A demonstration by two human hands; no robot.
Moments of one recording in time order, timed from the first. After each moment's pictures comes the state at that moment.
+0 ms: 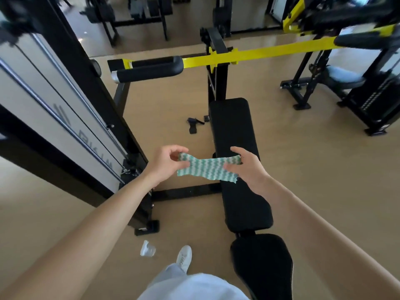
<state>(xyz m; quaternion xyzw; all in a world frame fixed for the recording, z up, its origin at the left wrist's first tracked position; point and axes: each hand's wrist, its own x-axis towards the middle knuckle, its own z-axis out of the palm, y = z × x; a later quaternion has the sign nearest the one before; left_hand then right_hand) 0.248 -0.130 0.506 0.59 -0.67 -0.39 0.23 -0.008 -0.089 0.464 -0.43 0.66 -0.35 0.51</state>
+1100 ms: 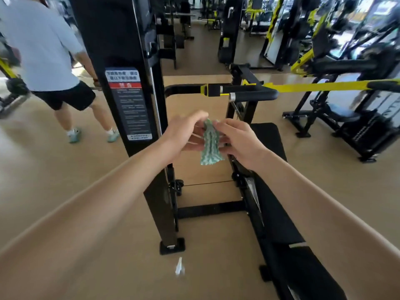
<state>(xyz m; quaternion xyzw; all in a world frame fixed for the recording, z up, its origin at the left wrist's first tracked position) 0.536 -0.129 0.662 0.51 -0.53 -0.57 0.36 0.367 -0.113 0.632 -0.49 0.54 -0.46 0.50</state>
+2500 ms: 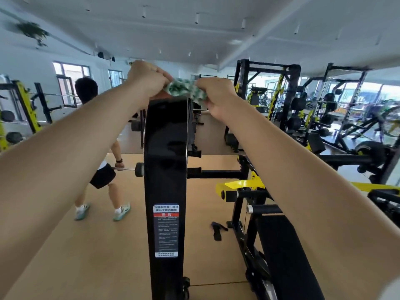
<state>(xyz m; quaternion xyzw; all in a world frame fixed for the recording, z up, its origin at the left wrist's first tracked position) 0.668 -0.276 1.012 0.50 -0.58 -0.27 0.59 0.498 -0.287 0.998 -0.48 0.42 -0.63 0.43</state>
